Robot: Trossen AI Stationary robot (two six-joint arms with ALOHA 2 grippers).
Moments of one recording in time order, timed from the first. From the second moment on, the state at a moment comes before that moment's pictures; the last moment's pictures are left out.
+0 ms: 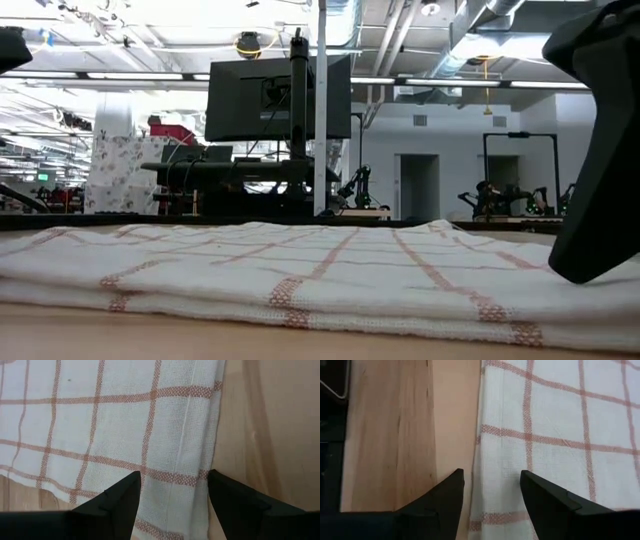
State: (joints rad) left arm -0.95 2.05 1.33 -0.95 -0.54 -0.87; right arm 0.83 2.31 1.68 -0.81 0.60 0.78
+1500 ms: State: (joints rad) left arm -0.93 2.01 1.33 -0.91 -0.34 -0.94; right arm 0.83 2.27 1.67 -0.77 0.42 0.95
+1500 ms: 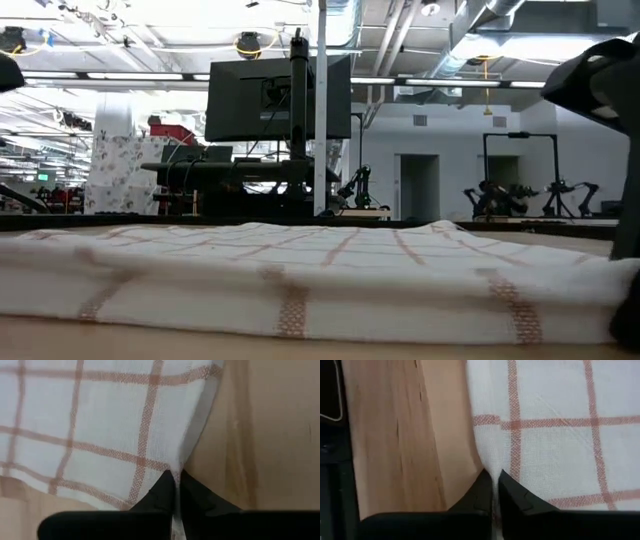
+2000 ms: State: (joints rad) left arm -0.93 1.86 1.33 -0.76 -0.12 -1.06; right arm 0.84 2.22 1.67 -0.59 0.17 1.01
